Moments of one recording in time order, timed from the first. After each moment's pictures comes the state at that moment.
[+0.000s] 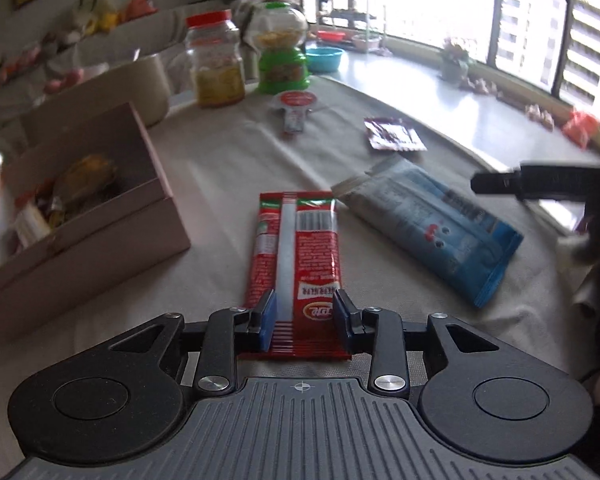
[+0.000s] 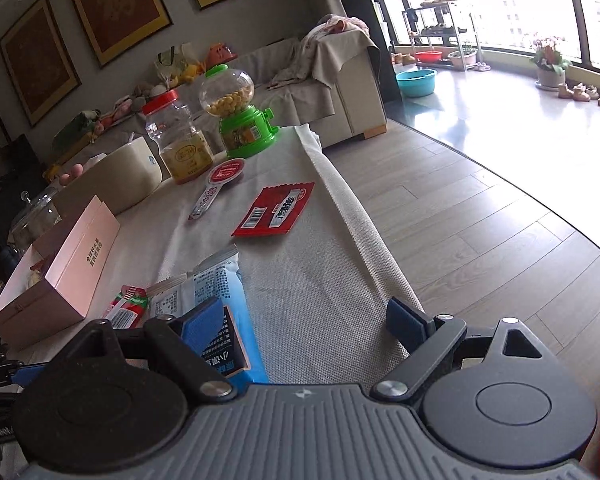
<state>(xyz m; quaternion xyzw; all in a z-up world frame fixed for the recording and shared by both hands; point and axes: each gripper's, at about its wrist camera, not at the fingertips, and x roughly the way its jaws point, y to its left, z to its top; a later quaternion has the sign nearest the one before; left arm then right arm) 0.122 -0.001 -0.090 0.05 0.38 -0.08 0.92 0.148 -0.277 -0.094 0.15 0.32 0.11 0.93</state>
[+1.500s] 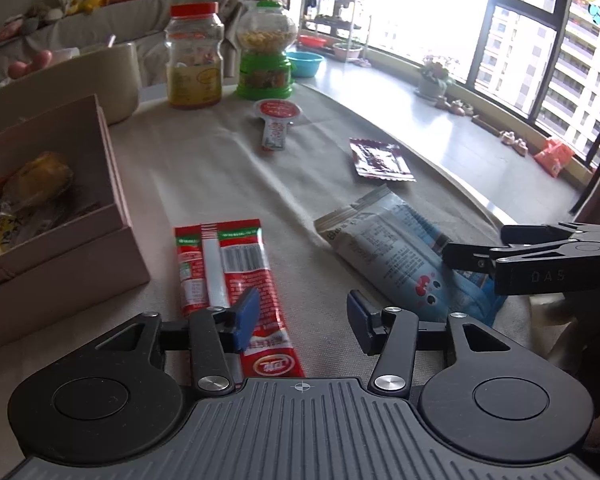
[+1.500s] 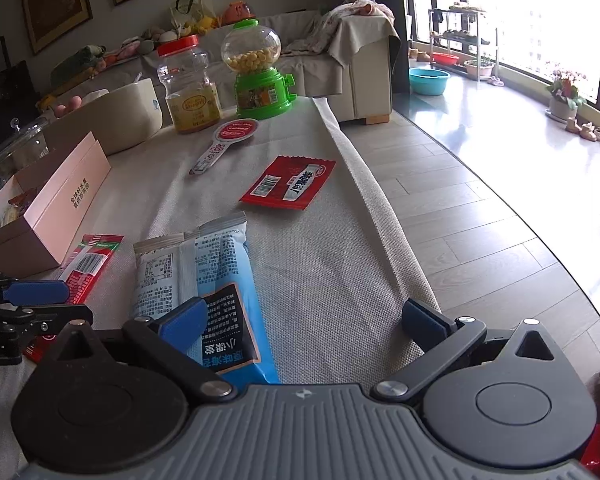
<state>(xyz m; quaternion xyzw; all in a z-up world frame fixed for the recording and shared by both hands) 0.159 -0.001 -0.096 0.02 0.38 -0.12 0.92 0.163 -0.244 -0.092 0.04 0.36 0.11 0.93</state>
